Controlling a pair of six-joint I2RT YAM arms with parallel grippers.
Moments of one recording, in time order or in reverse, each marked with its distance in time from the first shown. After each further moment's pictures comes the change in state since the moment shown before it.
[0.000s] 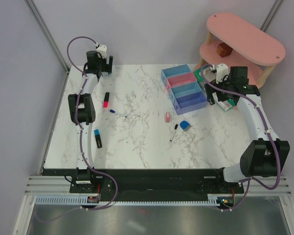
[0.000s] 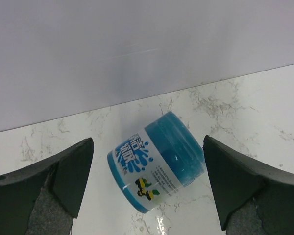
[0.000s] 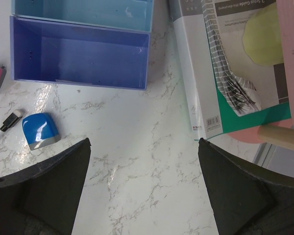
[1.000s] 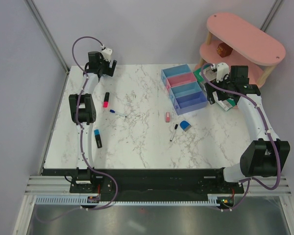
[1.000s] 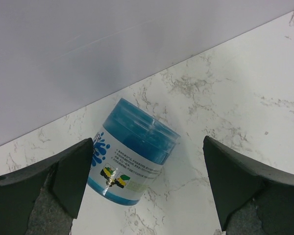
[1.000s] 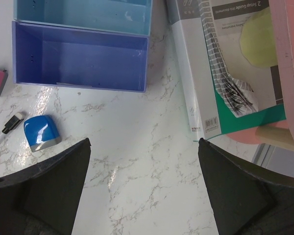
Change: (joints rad) left arm -0.009 0.010 0.030 -0.118 0.108 0.141; right arm 0.000 0.000 0.015 -0.003 0.000 0.009
